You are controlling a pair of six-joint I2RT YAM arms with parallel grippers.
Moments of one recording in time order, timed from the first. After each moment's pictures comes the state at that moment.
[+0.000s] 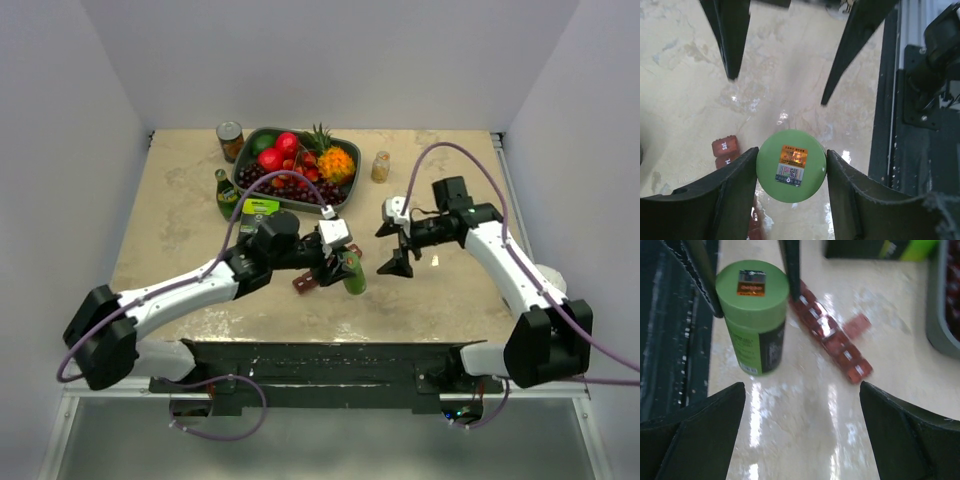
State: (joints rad) left arm -0.85 1.37 0.89 0.08 0.46 0.14; right arm 0.16 1.29 1.03 -0.81 -1.01 -1.04
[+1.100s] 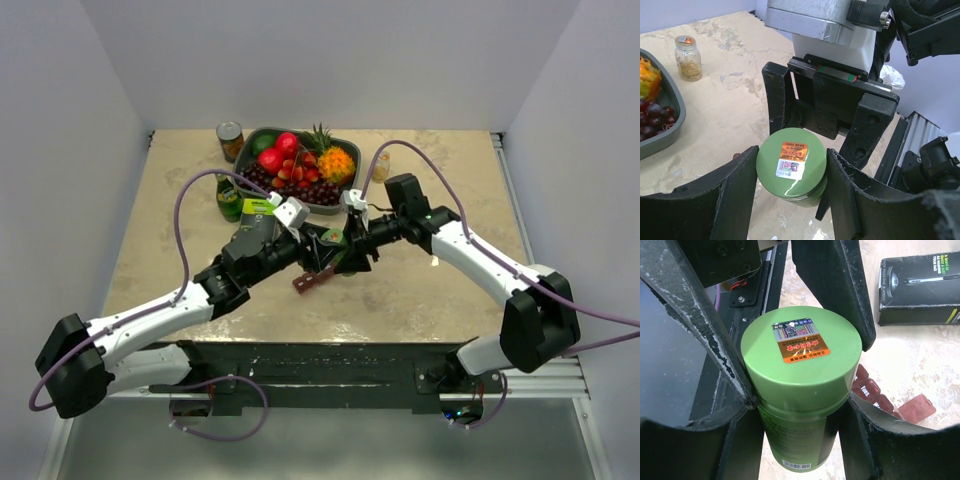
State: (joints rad) left arm -0.86 1.10 0.69 0.40 0.09 -0.28; right arm 0.49 1.43 1.06 -0.42 -1.12 -0.47
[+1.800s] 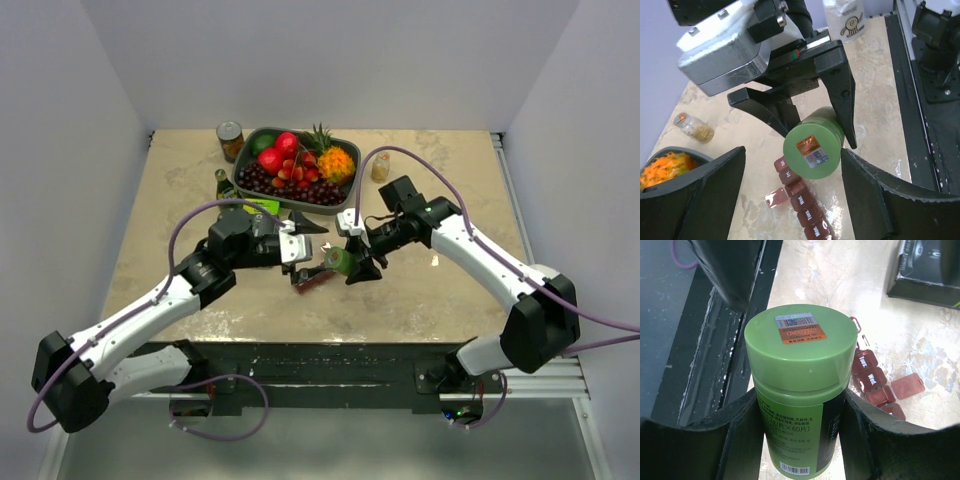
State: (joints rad) left arm -0.71 1.02 0.78 0.10 0.64 0.43; right arm 0.53 1.43 1.18 -0.85 -0.96 -0.92
